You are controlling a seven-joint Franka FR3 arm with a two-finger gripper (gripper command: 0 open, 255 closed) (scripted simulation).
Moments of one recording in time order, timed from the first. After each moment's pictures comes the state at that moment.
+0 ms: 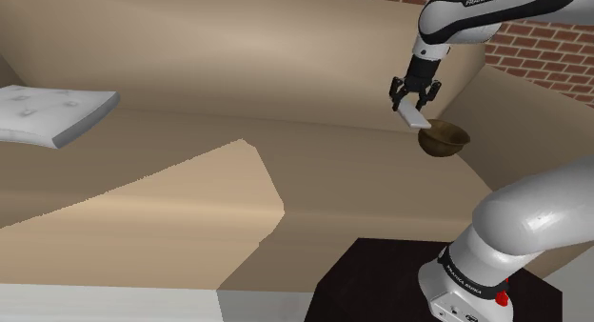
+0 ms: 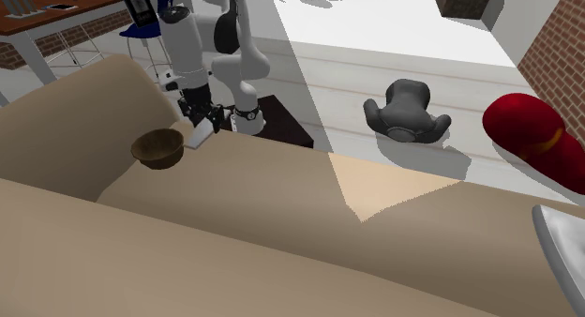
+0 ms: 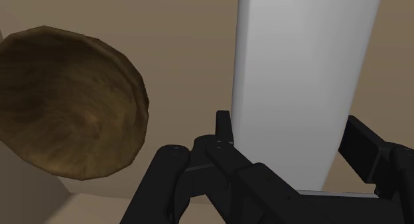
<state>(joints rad) -0.36 -0.42 -0.20 -2.36 -0.11 1.93 0.28</state>
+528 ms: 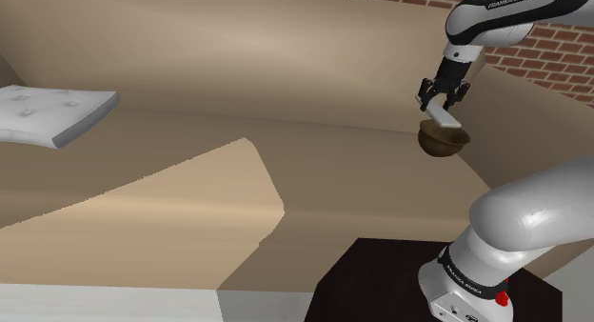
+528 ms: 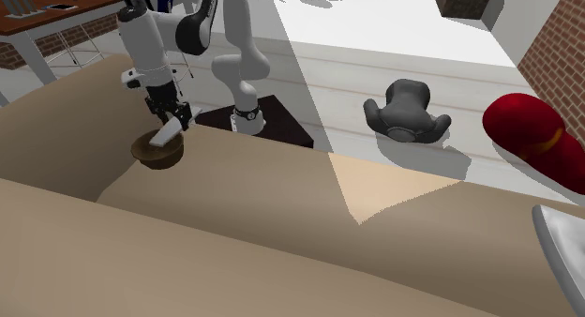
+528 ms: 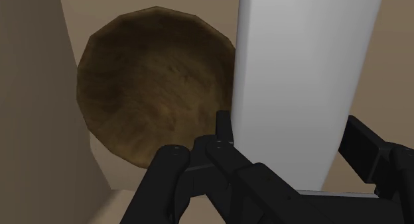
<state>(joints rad) -0.44 -0.40 -0.35 -2.33 -0.17 1.94 0.08</state>
